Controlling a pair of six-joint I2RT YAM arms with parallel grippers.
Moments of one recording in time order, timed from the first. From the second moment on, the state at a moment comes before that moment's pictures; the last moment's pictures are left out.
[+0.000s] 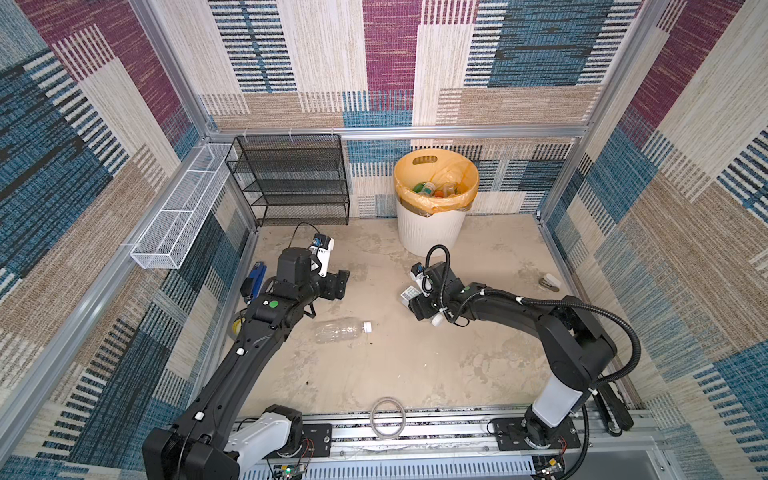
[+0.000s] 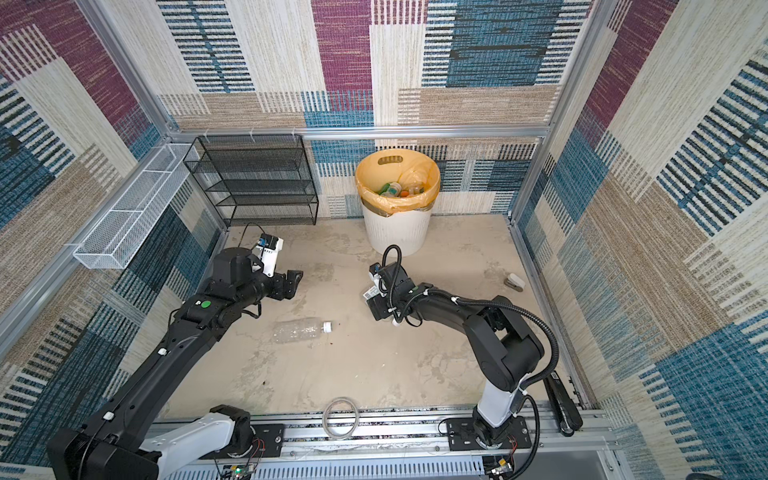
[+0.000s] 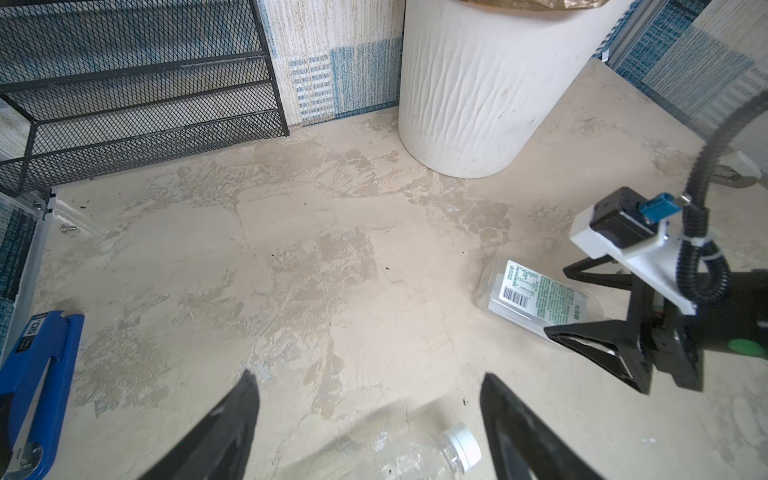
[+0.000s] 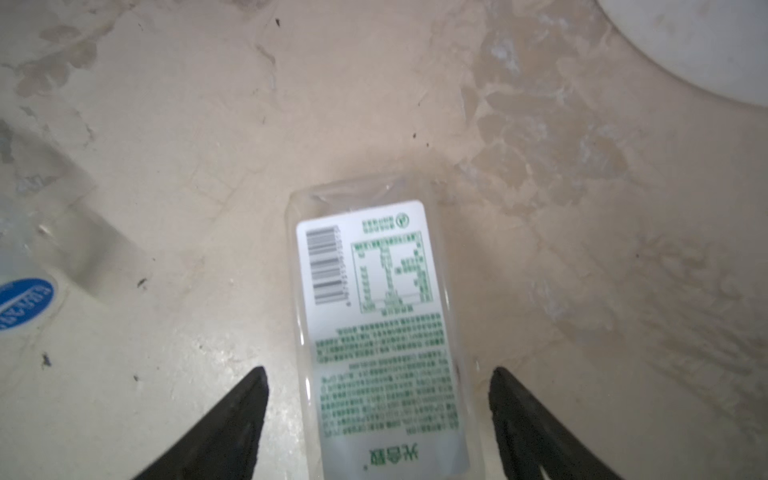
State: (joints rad) left arm -0.27 1.11 1.01 -0.47 0.07 0.01; right arm 0.63 1.75 1.07 -0.23 -0.02 0.05
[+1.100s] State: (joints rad) left arm -0.27 1.10 1.01 -0.47 0.07 0.01; right arm 0.61 1.84 1.10 -0.20 -0.01 0.00
